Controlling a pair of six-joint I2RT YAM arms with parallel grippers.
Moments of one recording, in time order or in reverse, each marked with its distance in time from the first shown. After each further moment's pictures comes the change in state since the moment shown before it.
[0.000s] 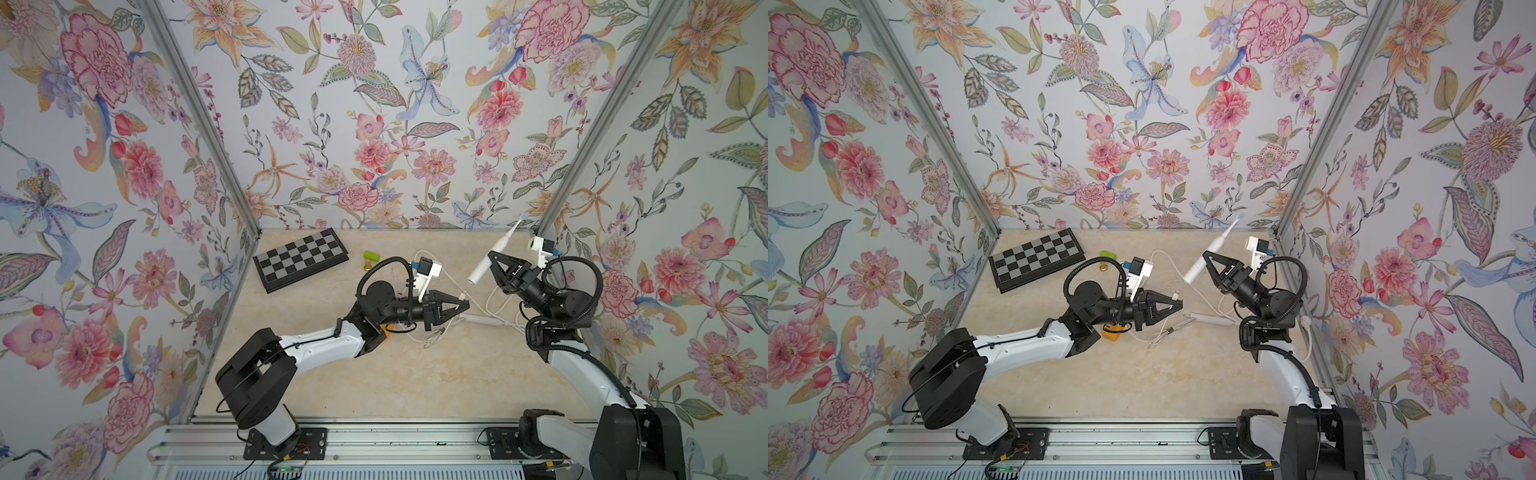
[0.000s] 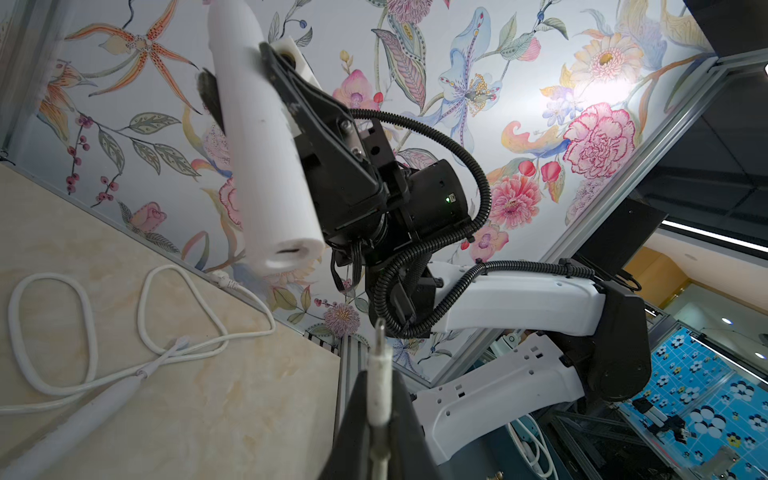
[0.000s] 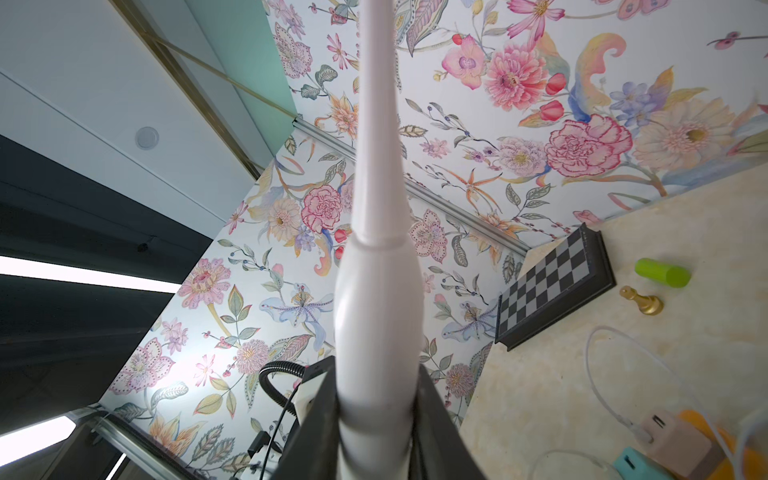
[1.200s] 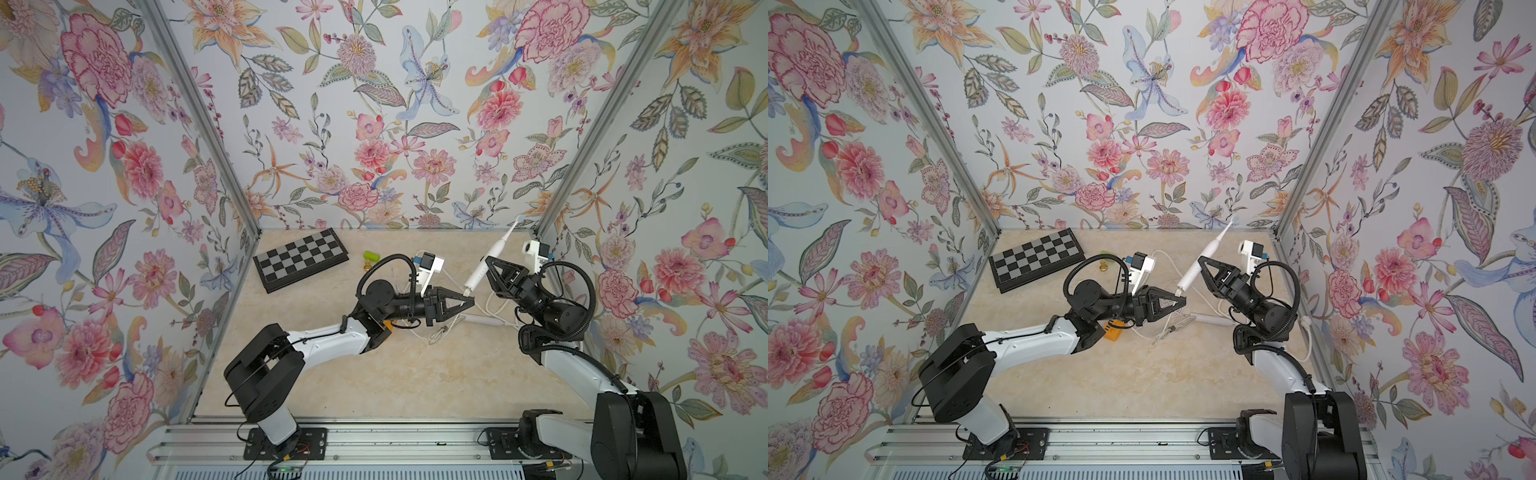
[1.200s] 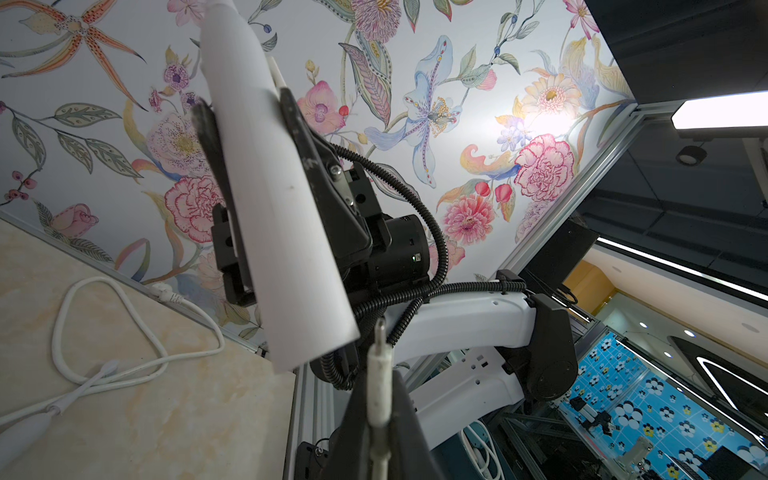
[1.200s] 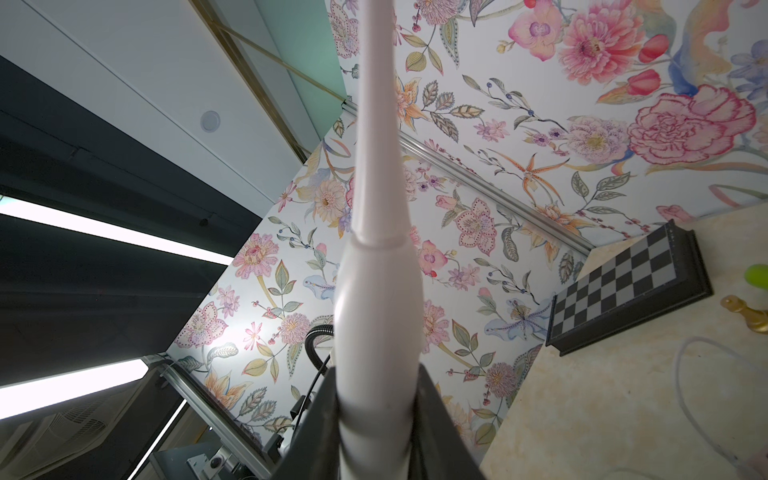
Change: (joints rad) left arm -0.001 0.048 0.049 0.133 0.051 -0.164; right arm 0.047 0.046 -0.058 0.280 0.026 0.129
